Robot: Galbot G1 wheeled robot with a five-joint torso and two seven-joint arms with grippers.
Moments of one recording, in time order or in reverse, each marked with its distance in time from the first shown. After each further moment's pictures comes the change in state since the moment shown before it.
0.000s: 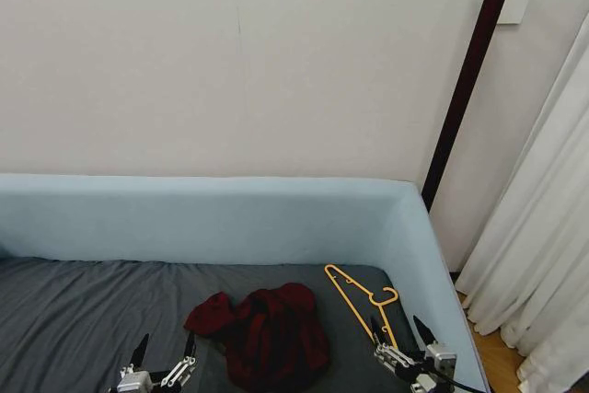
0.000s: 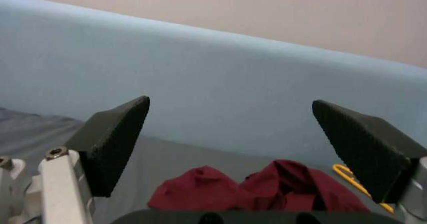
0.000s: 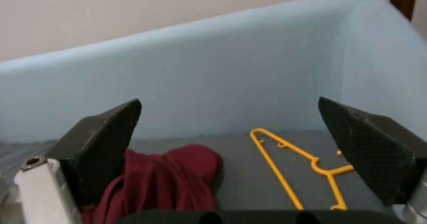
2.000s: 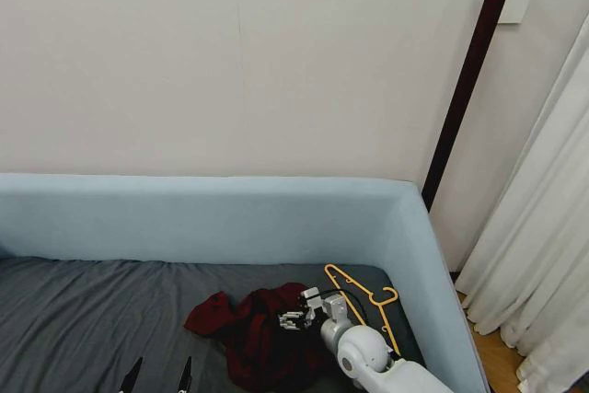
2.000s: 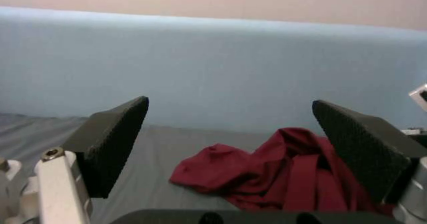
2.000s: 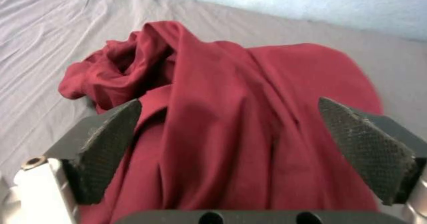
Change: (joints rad) left arm 0.145 -0.002 -0.037 -0.025 0.108 -0.056 0.005; right arm 0.986 -0.027 -0.739 -0.705 0.317 -0.470 0.155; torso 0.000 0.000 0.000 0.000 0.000
